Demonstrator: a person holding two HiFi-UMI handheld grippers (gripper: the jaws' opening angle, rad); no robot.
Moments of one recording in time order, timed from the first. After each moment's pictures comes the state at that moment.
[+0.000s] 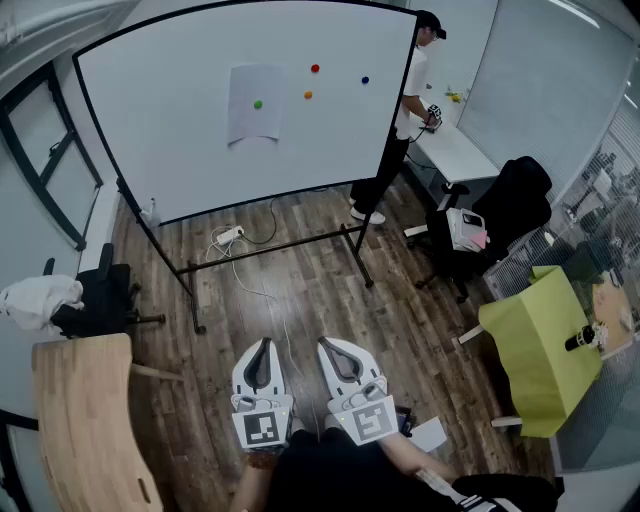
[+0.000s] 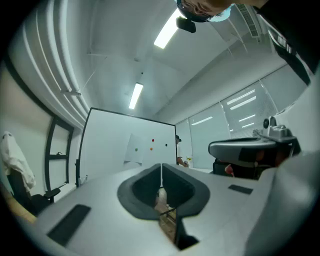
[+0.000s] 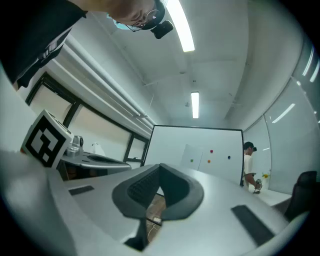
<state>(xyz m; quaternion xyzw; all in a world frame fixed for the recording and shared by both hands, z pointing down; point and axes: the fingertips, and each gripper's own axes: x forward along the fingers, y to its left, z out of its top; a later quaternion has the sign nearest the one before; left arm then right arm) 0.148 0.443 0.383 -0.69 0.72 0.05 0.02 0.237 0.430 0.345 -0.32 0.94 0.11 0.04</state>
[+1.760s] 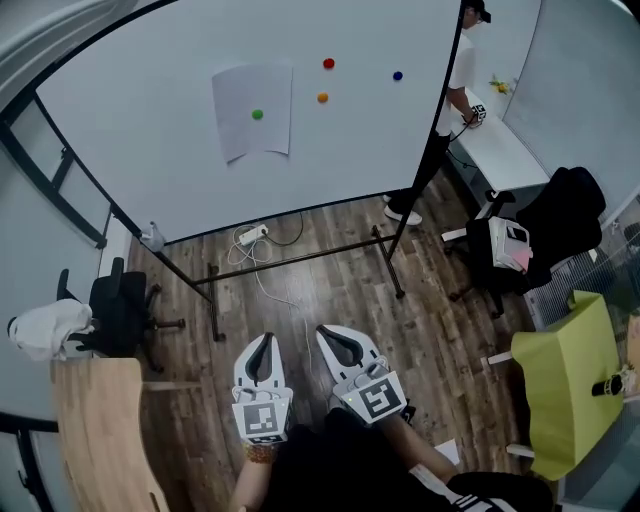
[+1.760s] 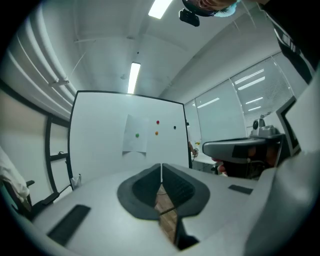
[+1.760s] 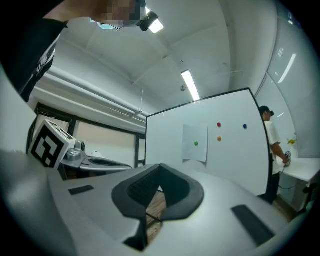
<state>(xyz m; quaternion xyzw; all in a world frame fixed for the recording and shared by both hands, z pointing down) 0.096 0.233 0.422 -0.67 0.74 -0.06 -0.01 0.176 0.199 0.395 -0.22 0.97 0.02 0.04</state>
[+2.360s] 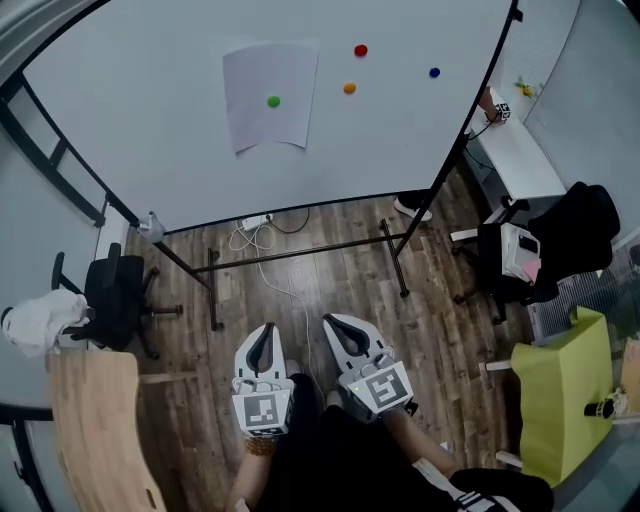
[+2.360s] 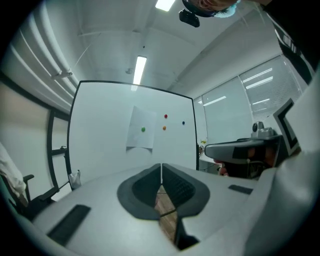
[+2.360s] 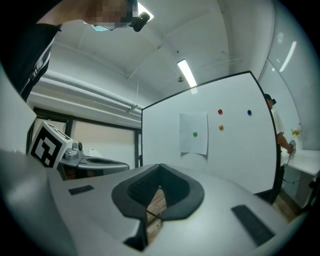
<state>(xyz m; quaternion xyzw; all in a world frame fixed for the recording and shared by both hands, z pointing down) 0.050 0.173 0.444 -0.65 0.75 -0.06 -0.03 0.136 0.126 0.422 -0.21 0.98 -0.03 0.00</state>
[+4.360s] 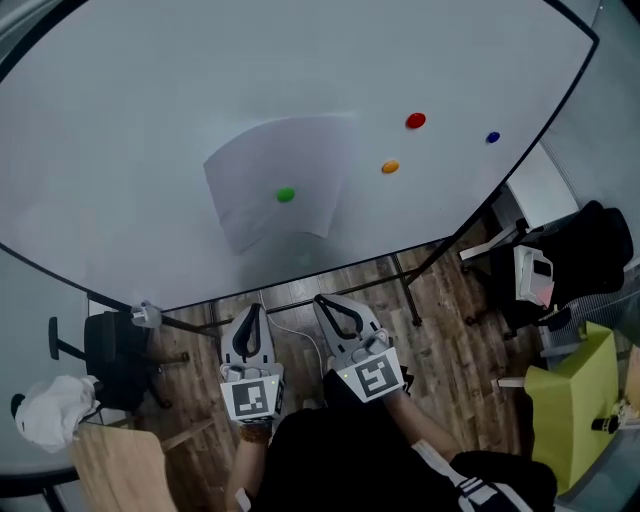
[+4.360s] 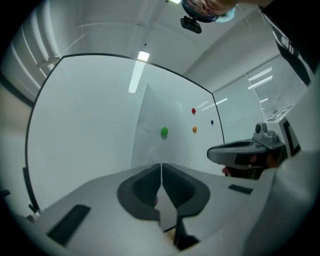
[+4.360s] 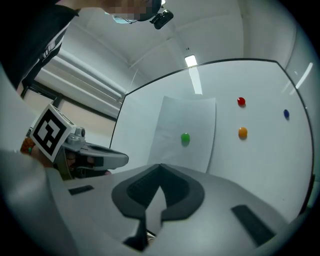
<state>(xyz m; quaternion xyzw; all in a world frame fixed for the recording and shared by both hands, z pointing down) -0.136 -0.086 0.412 -0.66 0.75 -0.04 0.01 -0.044 -0.125 0.390 -0.23 0.97 0.09 0.03</state>
